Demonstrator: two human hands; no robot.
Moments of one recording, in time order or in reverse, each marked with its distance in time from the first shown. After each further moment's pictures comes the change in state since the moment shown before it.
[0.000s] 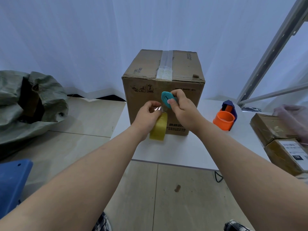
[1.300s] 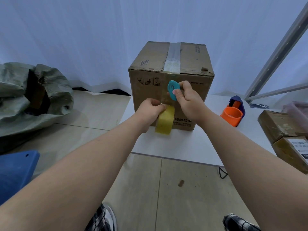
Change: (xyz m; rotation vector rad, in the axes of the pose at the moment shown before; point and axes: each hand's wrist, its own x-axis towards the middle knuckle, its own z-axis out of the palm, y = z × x) left_hand 0.005 0.002 -0.013 0.091 0.008 -0.215; right_hand 0.011 -0.002 0.004 0.070 -0.014 0.062
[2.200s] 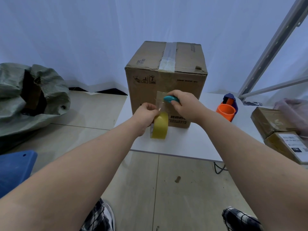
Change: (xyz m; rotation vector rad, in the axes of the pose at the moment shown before) left_hand -0.012 -0.011 0.005 0.001 -0.040 -0.070; right_hand -0.014 -0.001 -0.010 -0.344 -0.122 -0.037
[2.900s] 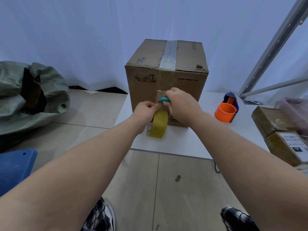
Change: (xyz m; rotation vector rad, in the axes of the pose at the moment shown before) left_hand 0.007 -0.002 -0.002 -0.009 0.018 0.063; right_hand 0.004 -0.020 0.012 -0.324 0.089 -0.094
